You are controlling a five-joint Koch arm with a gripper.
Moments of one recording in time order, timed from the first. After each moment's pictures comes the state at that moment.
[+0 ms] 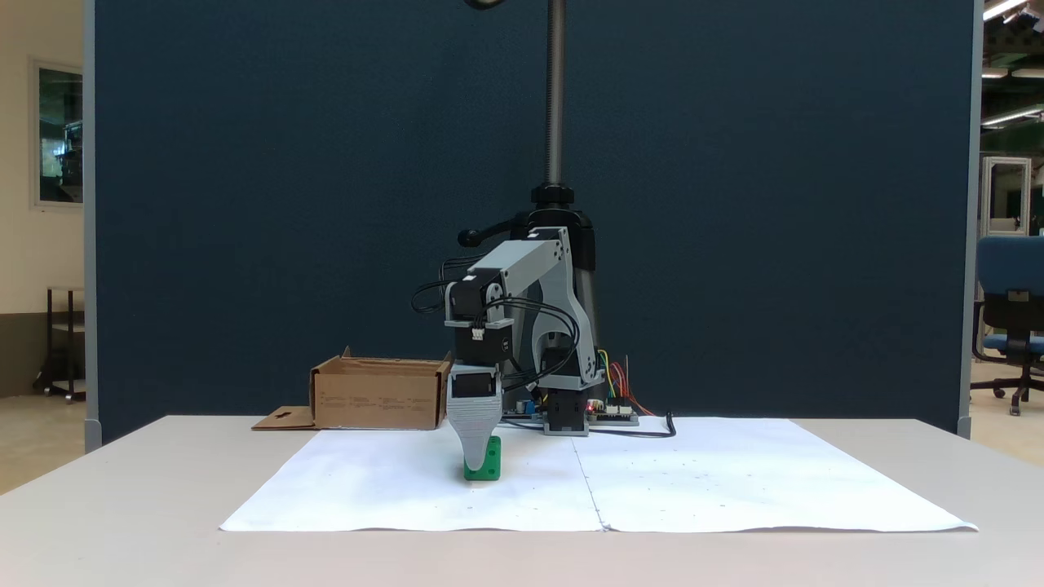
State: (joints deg) arm 28.9 68.6 87.9 48.4 -28.6
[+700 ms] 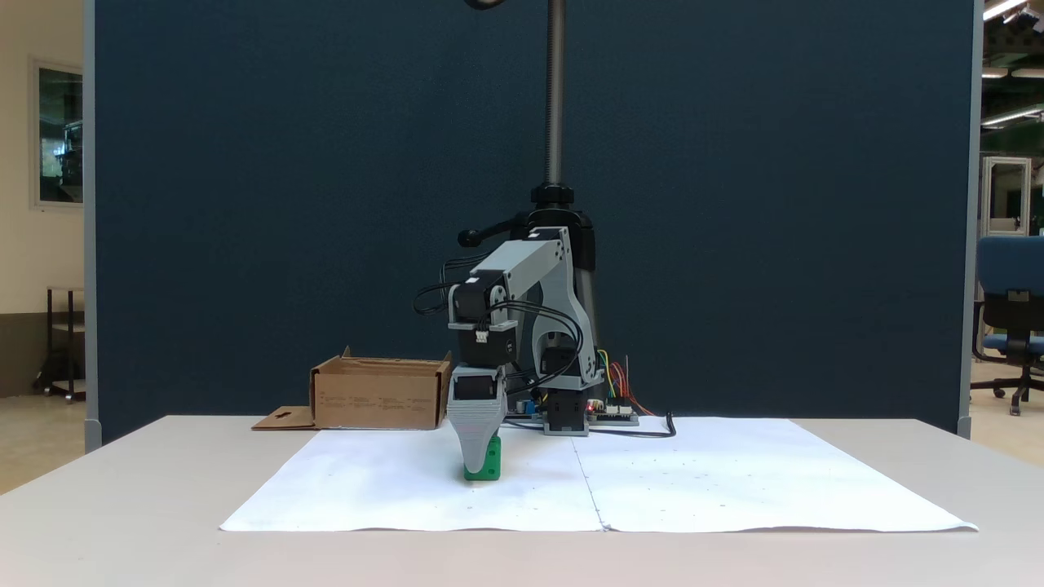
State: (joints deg) arm 27.9 68.6 89.6 47.8 -21.2
